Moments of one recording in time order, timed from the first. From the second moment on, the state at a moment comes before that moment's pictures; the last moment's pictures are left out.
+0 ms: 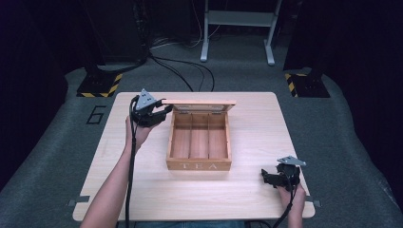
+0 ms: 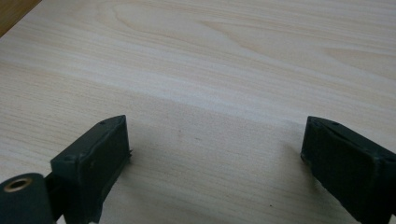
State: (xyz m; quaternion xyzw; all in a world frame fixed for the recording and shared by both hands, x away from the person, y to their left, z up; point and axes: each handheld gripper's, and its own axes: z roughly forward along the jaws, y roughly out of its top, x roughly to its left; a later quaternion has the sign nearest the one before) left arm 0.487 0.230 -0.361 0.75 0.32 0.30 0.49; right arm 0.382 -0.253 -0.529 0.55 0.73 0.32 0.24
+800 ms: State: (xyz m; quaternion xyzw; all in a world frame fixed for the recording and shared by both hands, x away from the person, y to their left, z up) left arm 0.483 0.229 -0.363 0.75 0.32 0.30 0.49; right arm 0.382 -0.253 -0.529 0.55 0.73 0.32 0.24
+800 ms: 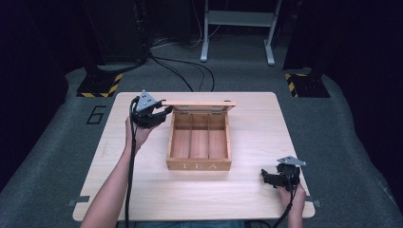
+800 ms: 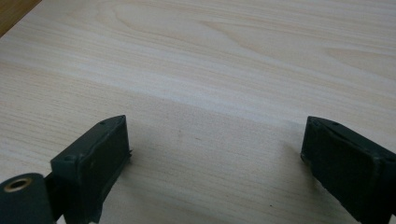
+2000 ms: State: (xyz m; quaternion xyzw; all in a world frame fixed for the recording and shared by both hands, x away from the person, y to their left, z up) left arm 0.439 0.230 -0.423 0.77 0.33 0.27 0.48; right arm 0.381 -0.253 -0.529 0.55 0.73 0.32 0.24
